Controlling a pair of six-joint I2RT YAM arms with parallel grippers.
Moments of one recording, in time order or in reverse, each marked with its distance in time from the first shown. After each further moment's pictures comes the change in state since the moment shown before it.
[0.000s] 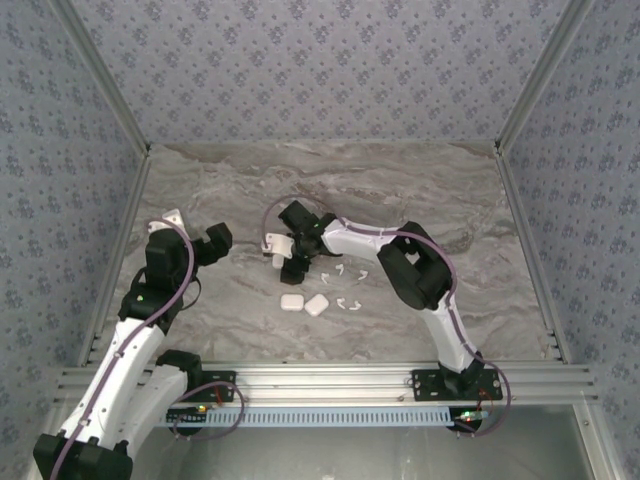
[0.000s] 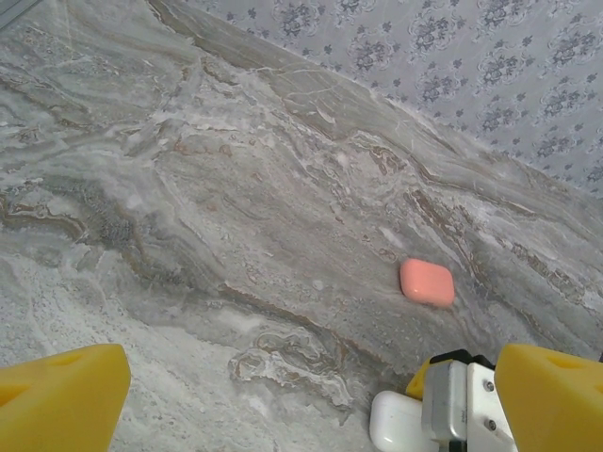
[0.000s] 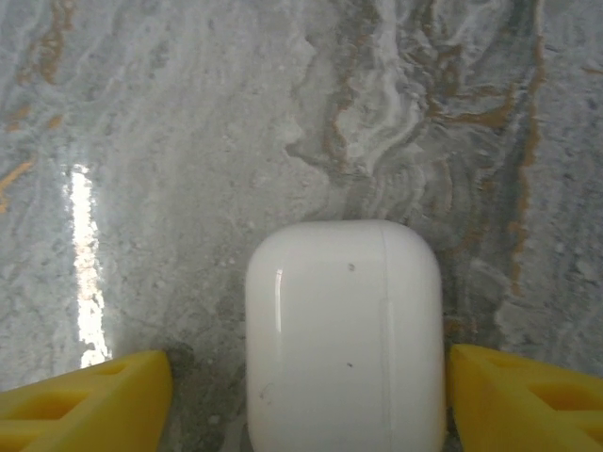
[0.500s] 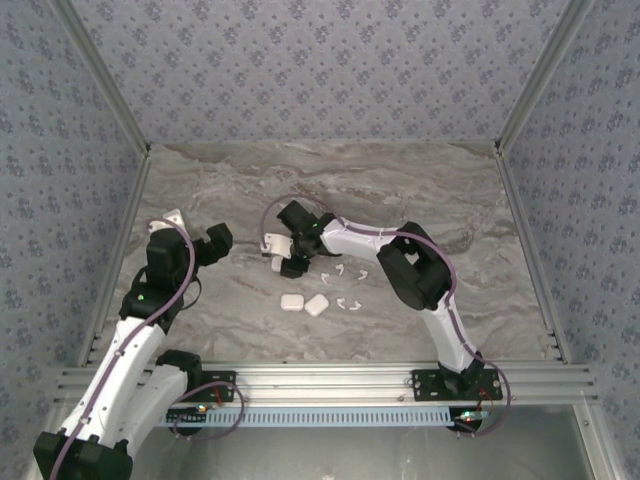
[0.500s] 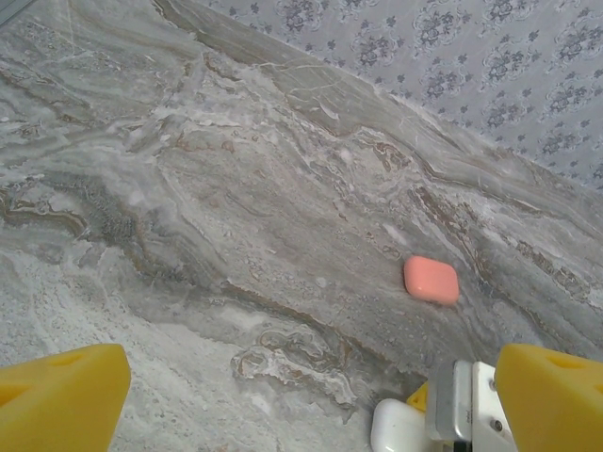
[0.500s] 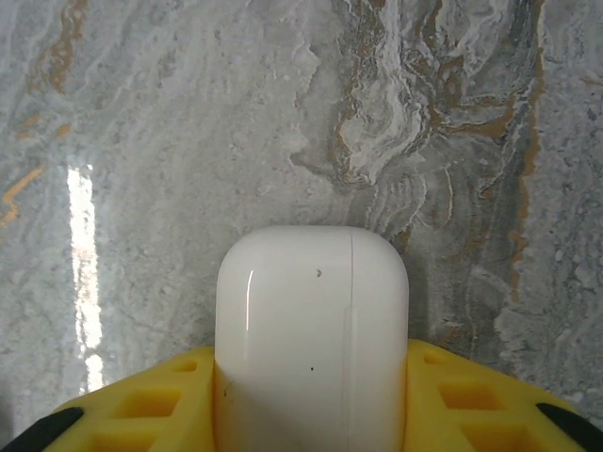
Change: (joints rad) left arm 0.000 0.008 -0.003 0.001 -0.001 0.000; right arm -0.001 0.002 0.012 -0.011 0.003 0.003
